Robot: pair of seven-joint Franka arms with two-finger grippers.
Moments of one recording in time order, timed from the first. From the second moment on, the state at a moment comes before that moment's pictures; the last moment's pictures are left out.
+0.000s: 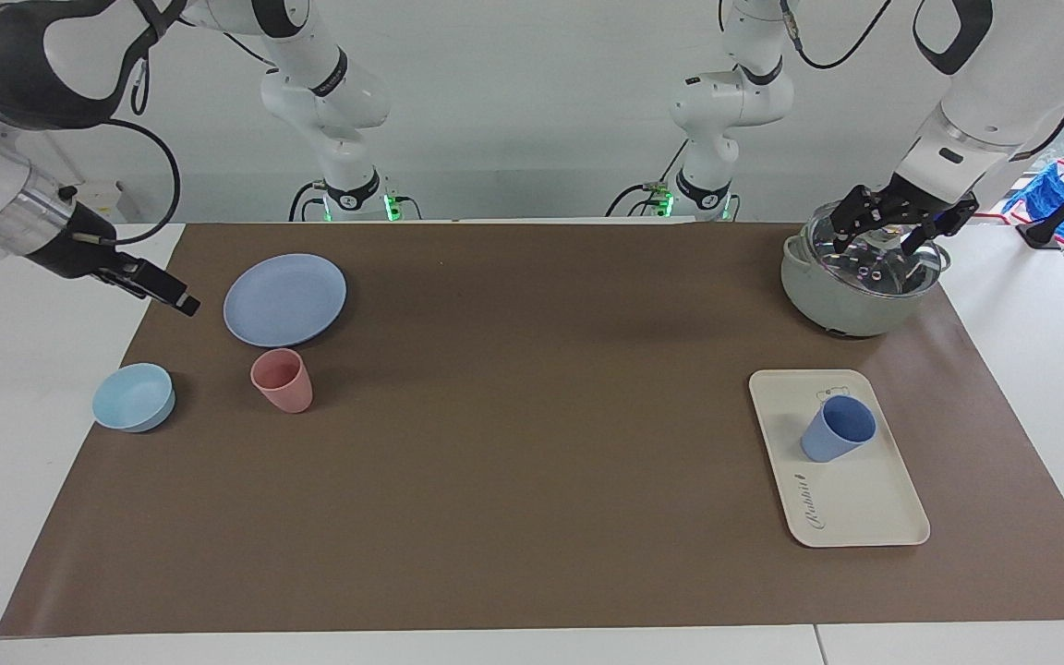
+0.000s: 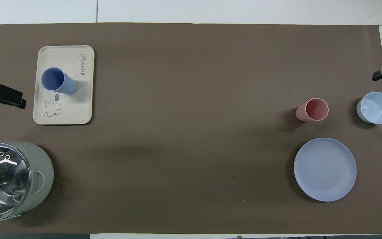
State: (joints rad) left arm 0.03 0.03 -0.09 -1.51 0.00 1.47 0.07; right arm -0.14 0.25 -0.09 -1.26 0.18 1.34 0.18
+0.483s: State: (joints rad) left arm 0.05 0.02 -0.08 -1.54 -0.02 1.49 0.04; right arm -0.10 0.15 -0.09 -1.32 0.00 1.30 0.01
